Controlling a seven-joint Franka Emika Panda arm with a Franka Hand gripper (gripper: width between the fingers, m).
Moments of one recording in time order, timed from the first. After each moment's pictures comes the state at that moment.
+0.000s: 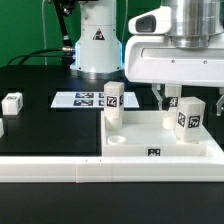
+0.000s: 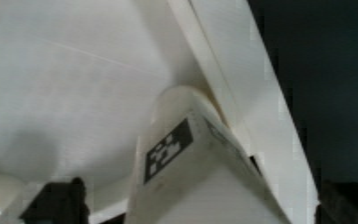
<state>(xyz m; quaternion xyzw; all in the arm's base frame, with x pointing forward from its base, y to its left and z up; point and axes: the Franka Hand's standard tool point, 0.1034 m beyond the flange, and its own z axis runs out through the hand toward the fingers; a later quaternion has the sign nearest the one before) 0.598 0.120 0.078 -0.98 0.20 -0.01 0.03</state>
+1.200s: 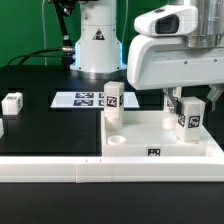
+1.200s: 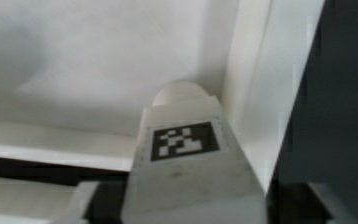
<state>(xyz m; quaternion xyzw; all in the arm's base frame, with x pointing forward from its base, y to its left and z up) 0.597 0.123 0.077 -1.00 -0.07 -0.02 0.02</state>
